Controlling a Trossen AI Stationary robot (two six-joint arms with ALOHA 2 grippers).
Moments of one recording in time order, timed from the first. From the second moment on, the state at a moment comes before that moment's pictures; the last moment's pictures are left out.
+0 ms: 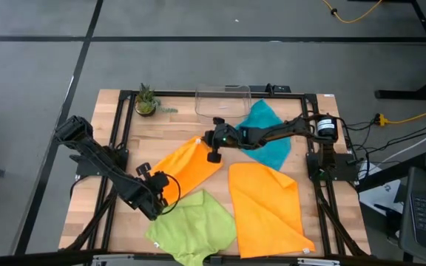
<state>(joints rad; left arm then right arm) -0.71 1.54 0.92 -0.97 -0.50 -1.22 -0.11 1.97 1.14 0.24 0.19 -0.22</state>
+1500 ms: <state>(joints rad) -0.60 1.70 0.92 -0.89 -0.44 -1.23 -0.08 1.97 1.14 -0.02 -0.01 -0.19</state>
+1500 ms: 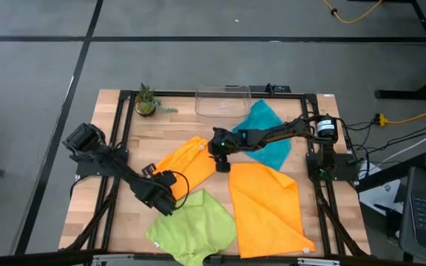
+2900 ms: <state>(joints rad) -0.59 1.67 1.18 -1.16 -0.38 -1.27 -0.04 1.97 1.21 -0.10 -0.05 0.08</state>
